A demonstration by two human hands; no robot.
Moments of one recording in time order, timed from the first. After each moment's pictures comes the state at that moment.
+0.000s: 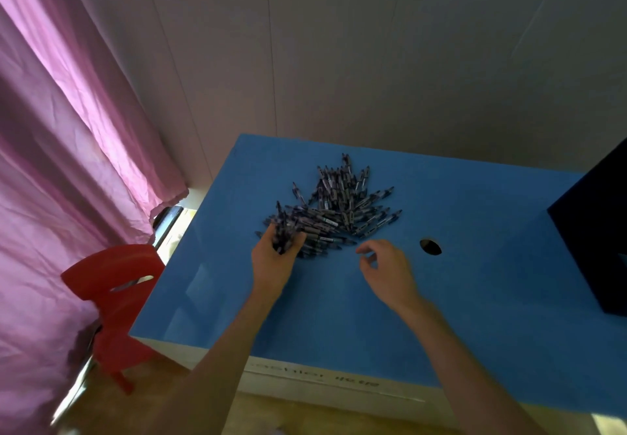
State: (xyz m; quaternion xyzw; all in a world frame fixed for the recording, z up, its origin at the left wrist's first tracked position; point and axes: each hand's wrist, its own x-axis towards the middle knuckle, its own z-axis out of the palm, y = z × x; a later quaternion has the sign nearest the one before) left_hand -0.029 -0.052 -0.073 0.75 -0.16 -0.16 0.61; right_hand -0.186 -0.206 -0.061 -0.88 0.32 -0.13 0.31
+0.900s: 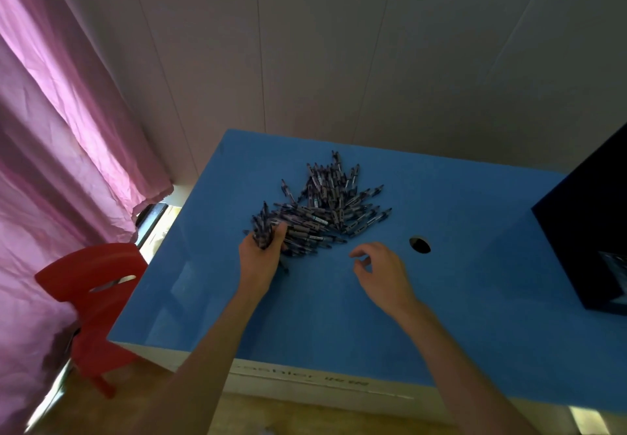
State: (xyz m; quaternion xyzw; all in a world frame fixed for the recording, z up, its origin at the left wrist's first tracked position) left_hand -0.017 -0.060 -0.082 0.75 -0.11 -0.16 0.63; right_hand -0.195 -0.209 -0.062 -0.89 0.32 -0.12 0.30
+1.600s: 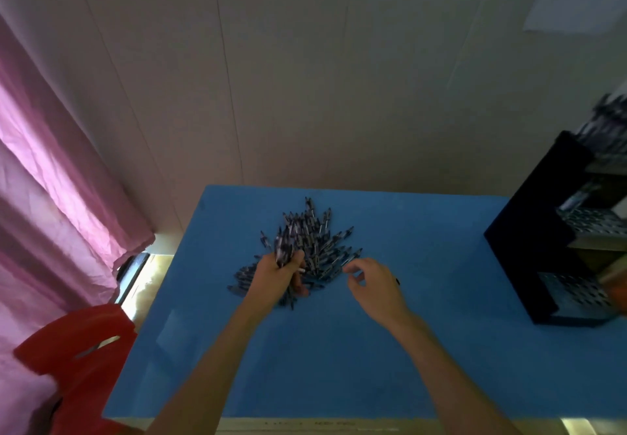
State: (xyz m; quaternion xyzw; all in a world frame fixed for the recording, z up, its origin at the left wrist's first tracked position) left_hand -0.024 -0.100 0.013 0.70 -0.26 -0.33 0.57; right_hand -0.201 -0.231 0.021 -0.87 0.34 -0.13 0.32
